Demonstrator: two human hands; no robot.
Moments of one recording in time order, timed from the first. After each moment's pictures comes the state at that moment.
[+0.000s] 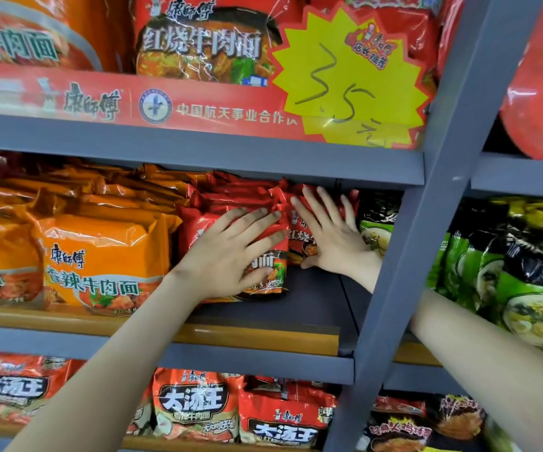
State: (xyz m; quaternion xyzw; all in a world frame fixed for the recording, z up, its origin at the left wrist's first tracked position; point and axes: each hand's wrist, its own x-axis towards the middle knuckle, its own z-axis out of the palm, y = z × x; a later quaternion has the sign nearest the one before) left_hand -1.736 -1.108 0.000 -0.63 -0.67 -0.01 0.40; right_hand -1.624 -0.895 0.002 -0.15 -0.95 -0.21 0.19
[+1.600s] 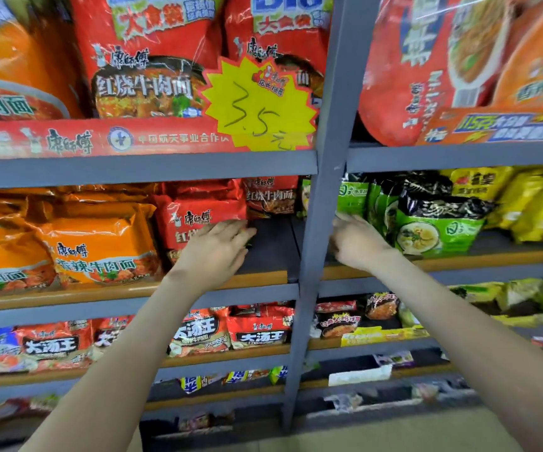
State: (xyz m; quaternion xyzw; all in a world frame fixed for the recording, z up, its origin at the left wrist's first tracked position) left_hand -1.659 -1.138 0.014 -0.63 -0.75 -0.03 0.20; right_hand -1.466 -0.929 0.021 -0.21 -0.96 -0.16 0.00
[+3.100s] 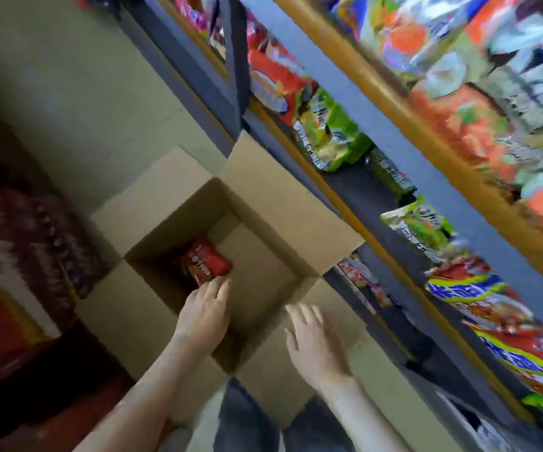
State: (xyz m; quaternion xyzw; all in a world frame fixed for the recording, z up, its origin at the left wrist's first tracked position) left_hand -1.665 -1.611 -0.508 -0.03 -0.96 -0.11 -0.27; right_hand -1.651 -1.398 -0.468 0.11 -0.95 0.17 -0.24
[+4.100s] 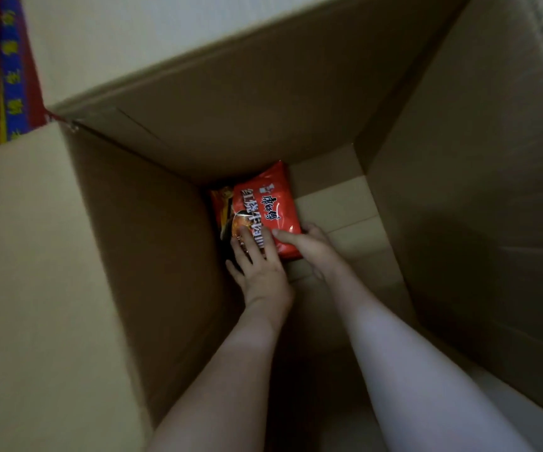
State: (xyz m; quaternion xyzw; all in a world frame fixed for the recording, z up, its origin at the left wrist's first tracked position) left_hand -1.705 -1.637 -0.910 0.41 -0.82 -0.19 -0.35; right_hand -1.788 -1.597 -0.942 -0.18 -0.67 0.50 -0.52
